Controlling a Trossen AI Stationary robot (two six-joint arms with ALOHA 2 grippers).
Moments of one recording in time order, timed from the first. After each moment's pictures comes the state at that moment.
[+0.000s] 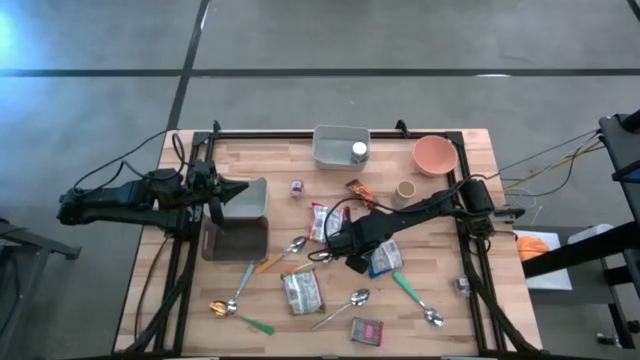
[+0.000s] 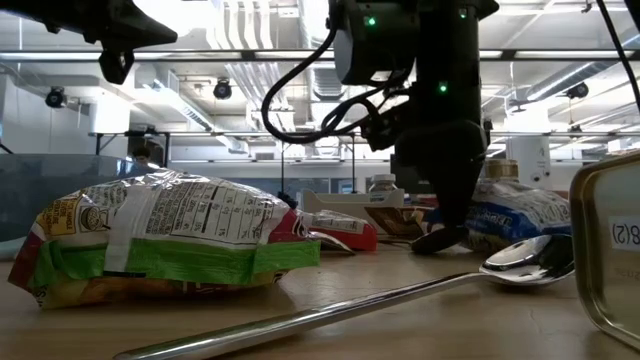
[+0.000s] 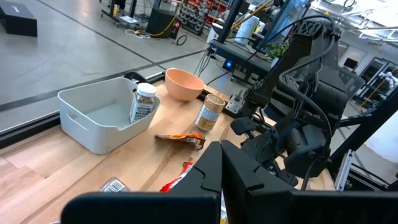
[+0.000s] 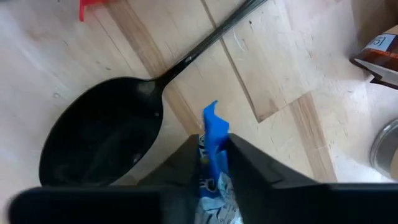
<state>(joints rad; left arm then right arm) 0.01 0.40 0.52 -0.29 -0.27 -0.43 0.21 2.01 1.41 -1.08 0.19 0.76</state>
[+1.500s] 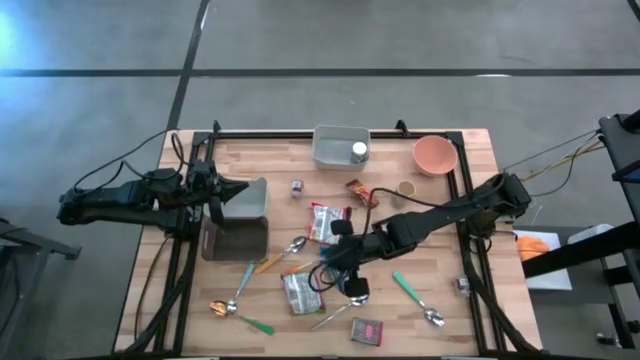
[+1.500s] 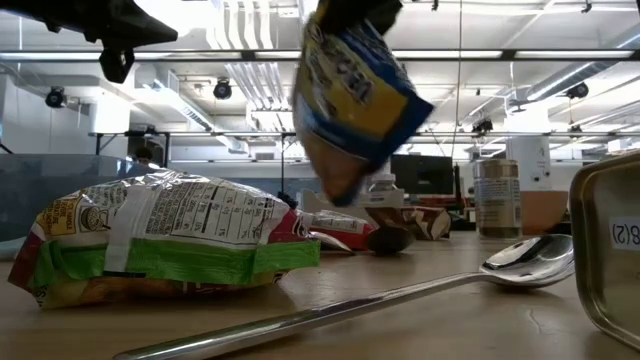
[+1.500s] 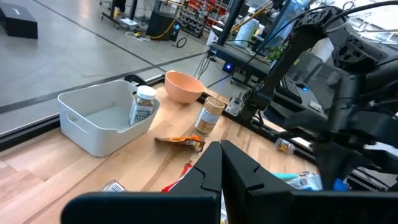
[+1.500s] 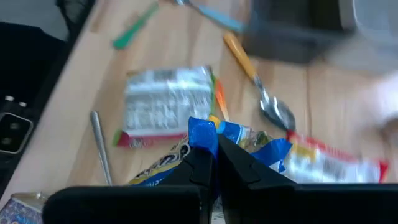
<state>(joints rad) 0.01 0.40 0.52 -0.28 -0.27 -0.43 0.33 1.75 1.43 -0.49 0.09 0.08</state>
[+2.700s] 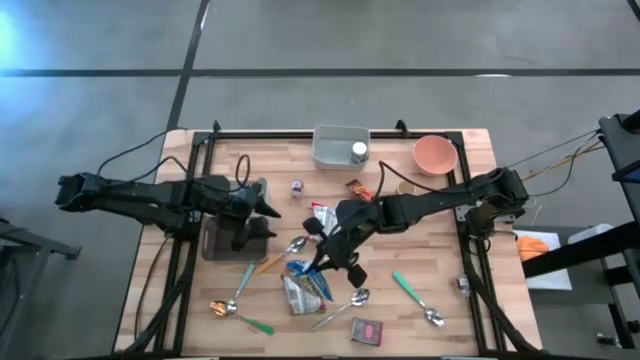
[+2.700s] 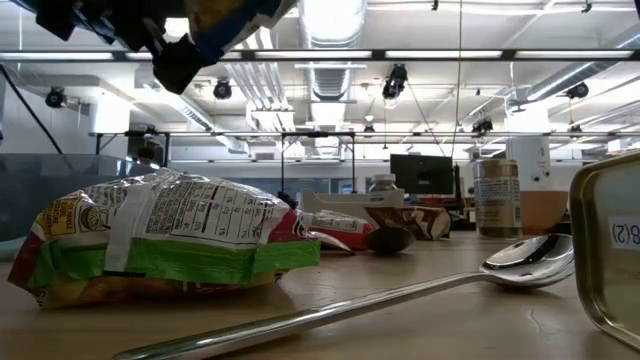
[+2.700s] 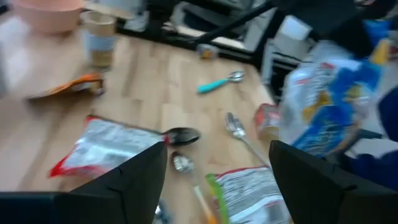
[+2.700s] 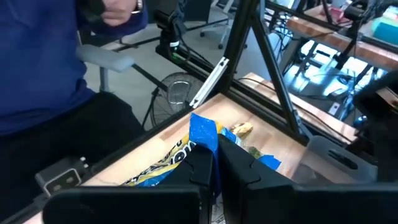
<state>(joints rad) -0.01 0.88 0.57 -0.08 0.23 -0.23 0.19 1.74 1.43 -0.06 -0.44 -0.32</state>
